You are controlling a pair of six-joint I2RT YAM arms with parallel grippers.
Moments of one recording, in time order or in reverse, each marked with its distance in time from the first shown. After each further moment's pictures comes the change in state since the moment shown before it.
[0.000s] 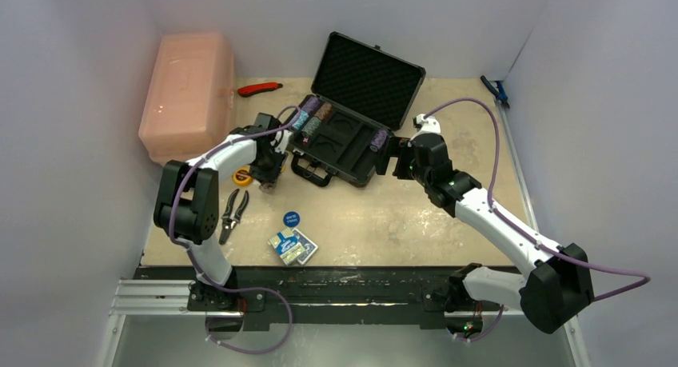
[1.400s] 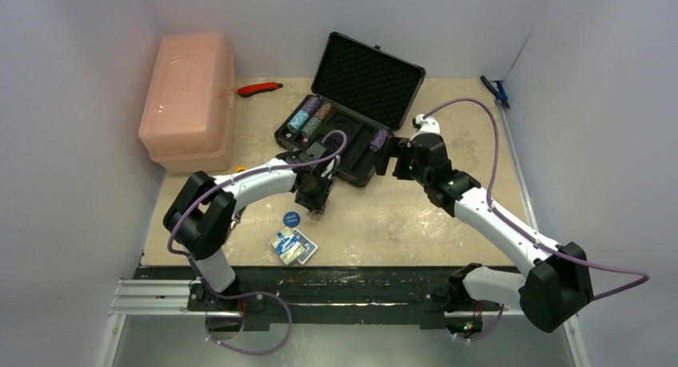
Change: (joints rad) left arm -0.430 -0.052 -0.075 0.055 0.067 -0.403; right arm 0.000 0.003 0.000 -0.002 -0.001 0.000
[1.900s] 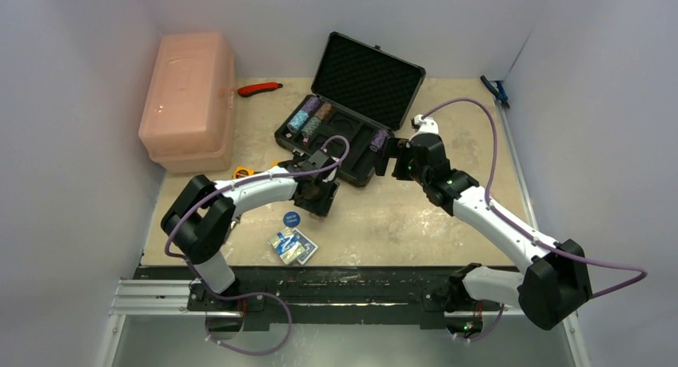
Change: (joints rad) left arm -0.047 -0.031 -0.055 0.081 -0.072 -0.043; right arm 0.000 0.019 0.001 -0.003 0.000 0.000
